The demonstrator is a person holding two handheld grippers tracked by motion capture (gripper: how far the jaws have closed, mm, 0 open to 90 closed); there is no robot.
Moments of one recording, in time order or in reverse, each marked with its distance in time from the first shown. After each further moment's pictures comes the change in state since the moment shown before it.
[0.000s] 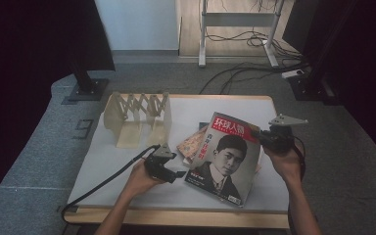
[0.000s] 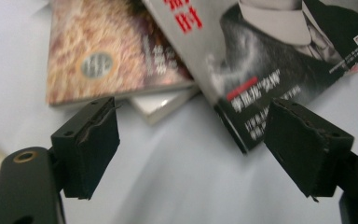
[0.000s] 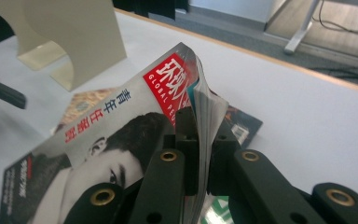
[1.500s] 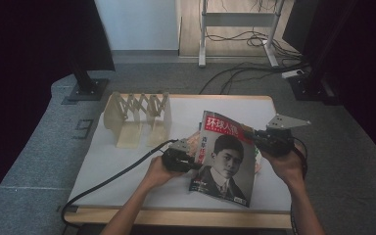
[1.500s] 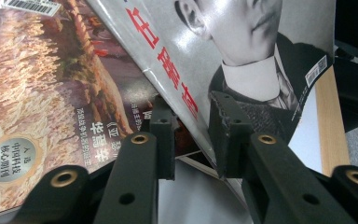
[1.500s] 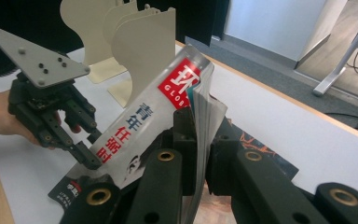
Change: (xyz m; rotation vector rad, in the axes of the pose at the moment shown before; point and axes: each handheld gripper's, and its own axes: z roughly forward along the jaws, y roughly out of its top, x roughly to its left) left arm -0.002 0.037 0.036 -0.043 -0.192 0.022; right arm 0.038 0.025 -0.029 -0.075 0.119 -0.131
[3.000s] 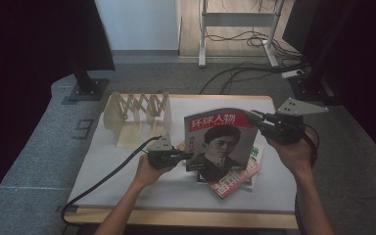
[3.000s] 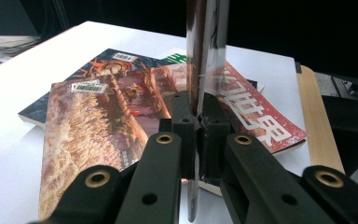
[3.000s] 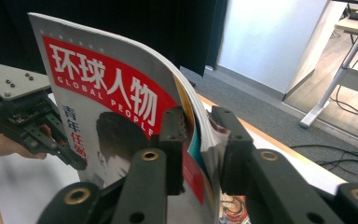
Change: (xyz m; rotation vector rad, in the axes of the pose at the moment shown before) left arm -0.008 -0.003 -0.051 -0.244 0.073 0.115; right arm 0.000 0.047 -0.028 -0.108 -0.019 -0.040
